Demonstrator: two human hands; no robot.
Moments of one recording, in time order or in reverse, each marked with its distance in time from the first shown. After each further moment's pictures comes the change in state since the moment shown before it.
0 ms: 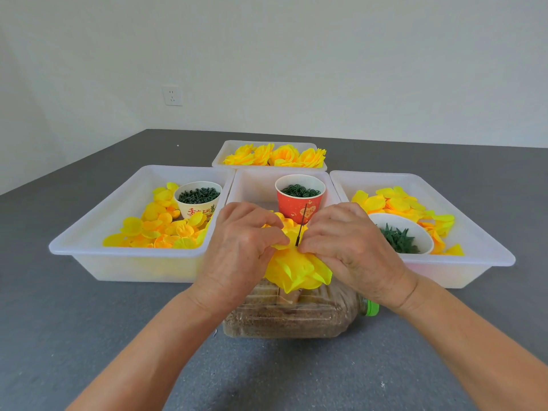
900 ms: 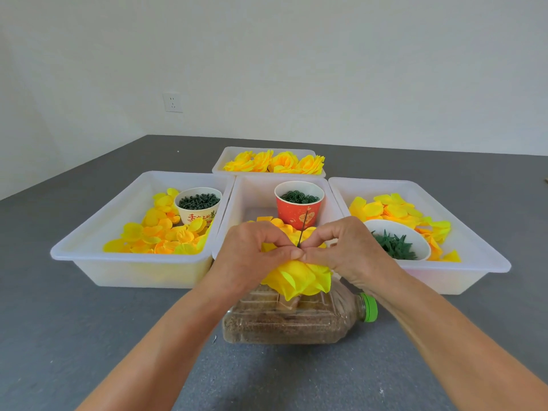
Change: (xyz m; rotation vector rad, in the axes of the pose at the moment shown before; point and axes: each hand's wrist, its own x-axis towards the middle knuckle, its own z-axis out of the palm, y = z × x) left_hand 0.008 0.004 0.009 -0.646 -0.183 -0.506; right_hand 0.013 -0.005 0.006 0.689 -0.179 0.936
